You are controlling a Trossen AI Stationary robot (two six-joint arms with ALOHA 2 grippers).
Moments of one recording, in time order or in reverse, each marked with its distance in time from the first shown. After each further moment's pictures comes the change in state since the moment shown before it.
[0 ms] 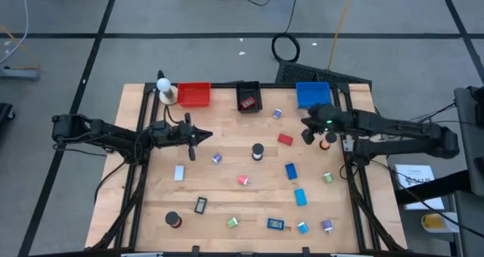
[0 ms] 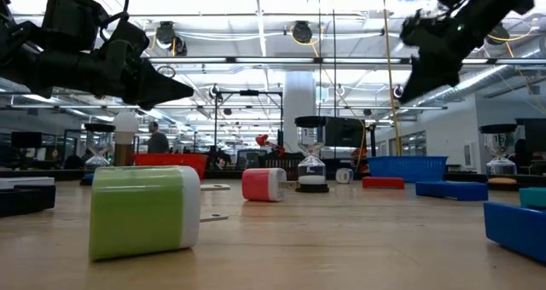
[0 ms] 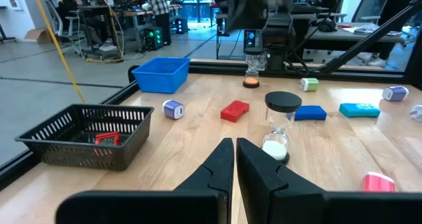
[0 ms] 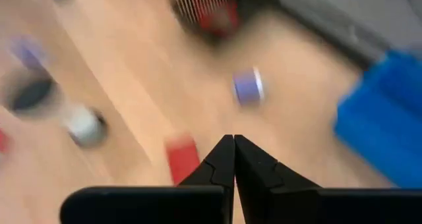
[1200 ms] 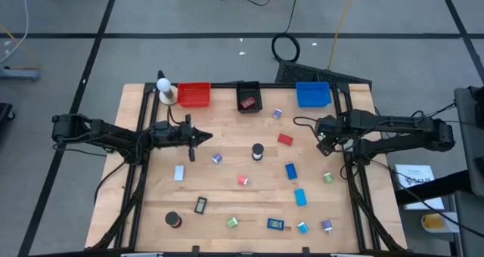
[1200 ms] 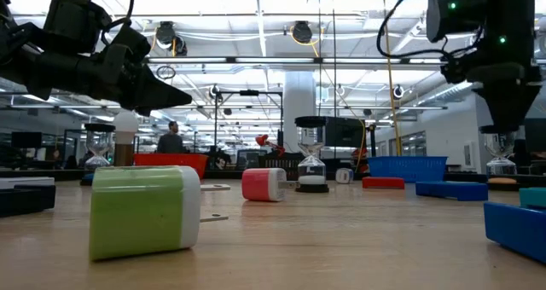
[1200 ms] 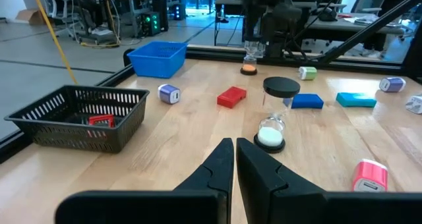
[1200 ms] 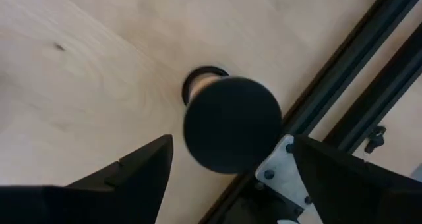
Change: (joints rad) left arm -0.001 0.000 0.000 -0.052 0.008 -0.033; right arm 0.055 0.123 0.072 -0.744 -0.073 0.345
